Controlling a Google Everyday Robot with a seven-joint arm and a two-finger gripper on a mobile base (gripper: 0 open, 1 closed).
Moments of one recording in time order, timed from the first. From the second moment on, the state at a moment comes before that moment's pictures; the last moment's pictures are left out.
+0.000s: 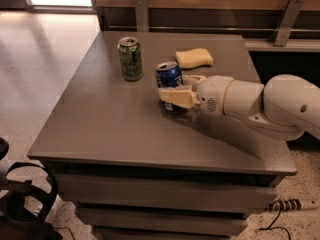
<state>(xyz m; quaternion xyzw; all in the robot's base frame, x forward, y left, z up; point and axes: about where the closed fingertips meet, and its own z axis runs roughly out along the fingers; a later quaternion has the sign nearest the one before) 0.574 -0.048 0.864 -0.33 0.72 0.30 0.54</state>
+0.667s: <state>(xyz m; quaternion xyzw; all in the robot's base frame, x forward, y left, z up) 0.574 -0.048 0.864 -0.33 0.72 0.30 0.54</state>
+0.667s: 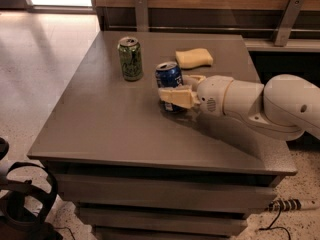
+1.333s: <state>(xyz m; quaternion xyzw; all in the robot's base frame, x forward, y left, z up) 0.592 -0.055 0.914 -0.32 0.67 0.30 0.60</state>
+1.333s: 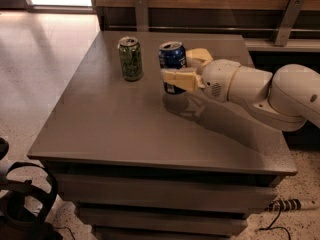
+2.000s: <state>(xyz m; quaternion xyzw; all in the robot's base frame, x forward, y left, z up) 0.574 -0.054 0.906 -0.32 0.65 0.31 0.61</state>
